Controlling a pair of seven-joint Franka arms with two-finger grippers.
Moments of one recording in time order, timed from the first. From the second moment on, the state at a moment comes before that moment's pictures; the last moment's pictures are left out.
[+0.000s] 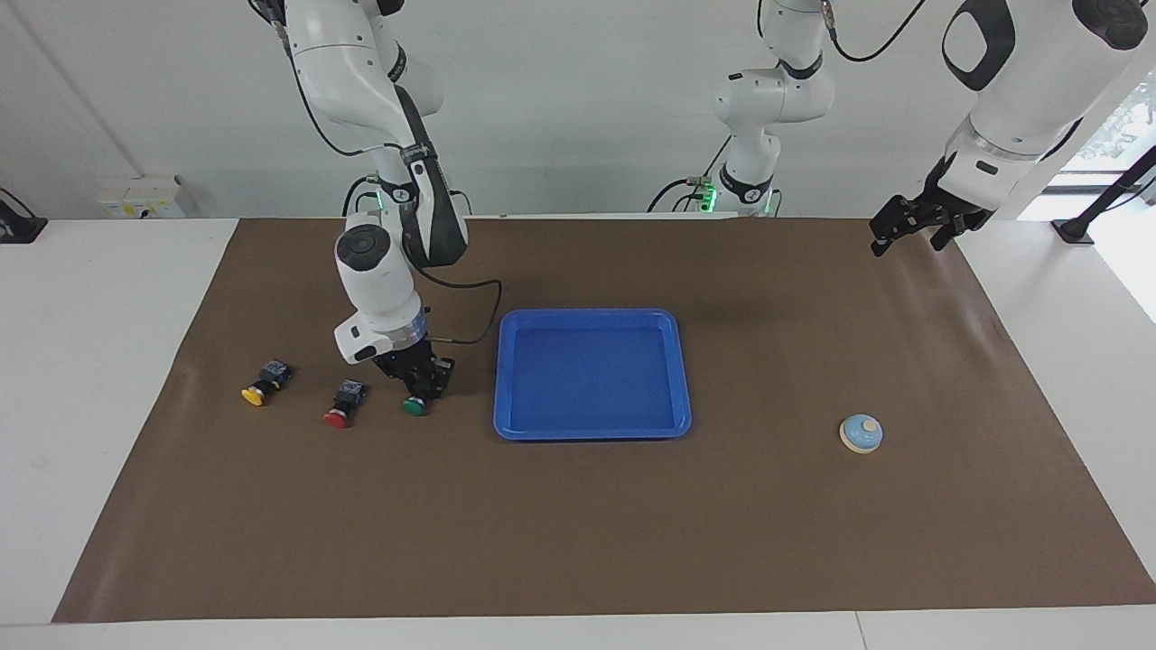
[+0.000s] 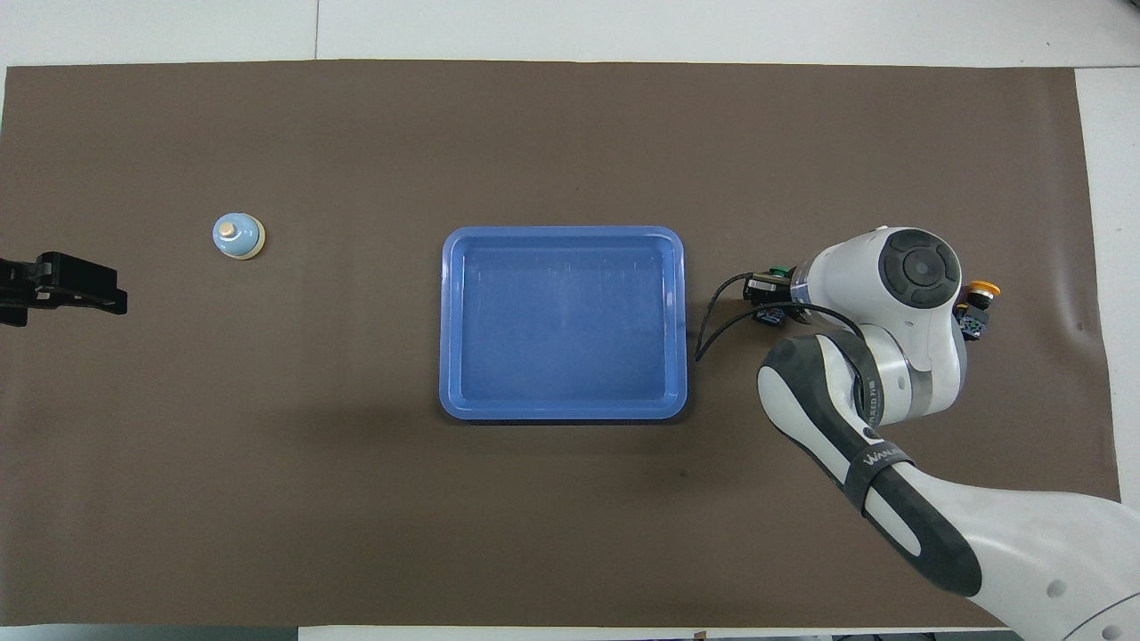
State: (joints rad) left arm -0.01 -0.05 0.00 -1.69 -0.01 1.57 -0.04; right arm 0.13 0.25 0.06 -2.15 0.00 2.48 0.46
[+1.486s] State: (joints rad) left arm -0.01 -0.05 0.00 -1.69 -0.01 1.57 -0.04; right arm 0.46 0.40 0.06 -1.84 0.00 2.22 0.70
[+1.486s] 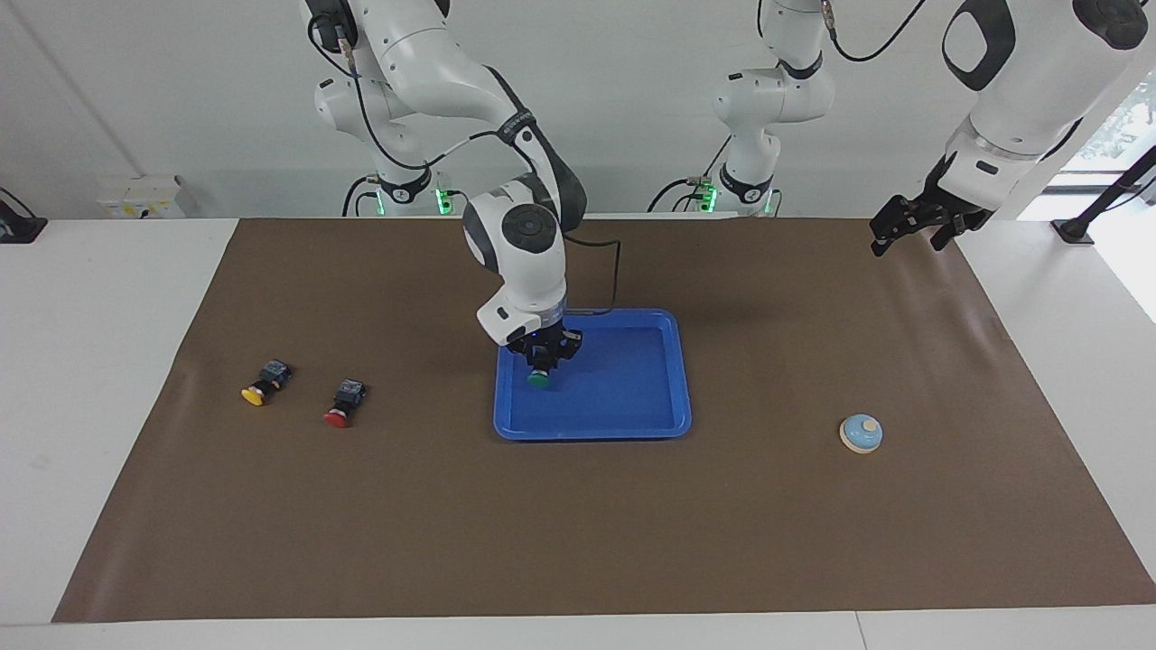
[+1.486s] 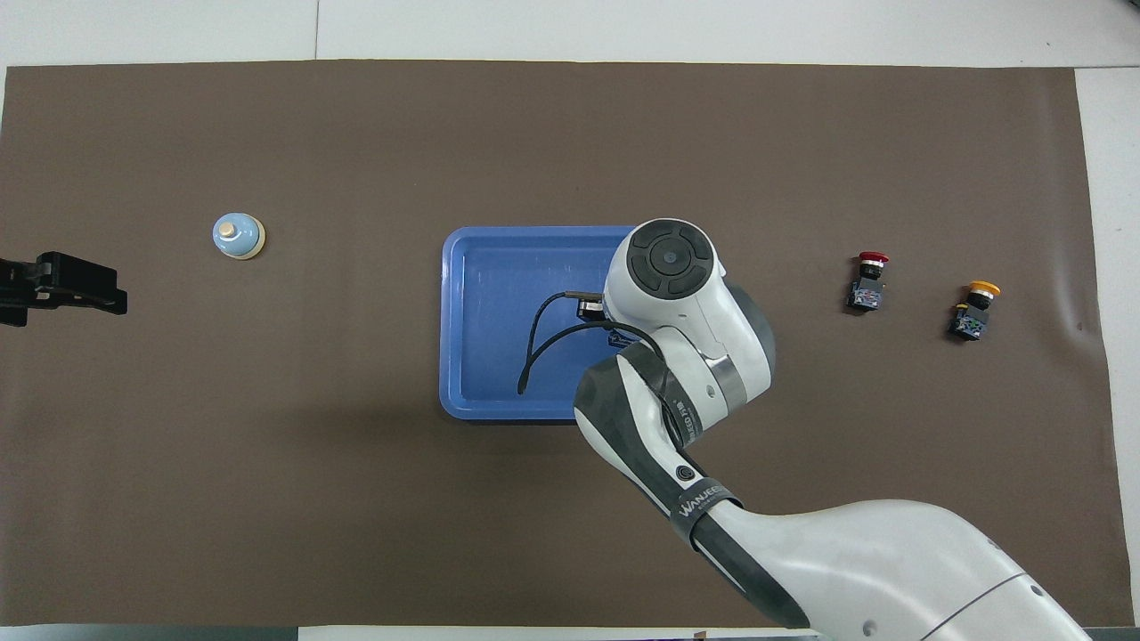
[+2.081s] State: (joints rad) left arm -0.01 -0.05 0.00 -1.69 -0.01 1.57 -0.04; right arm 0.47 0.38 0.06 -1.87 0.00 2.23 0.79
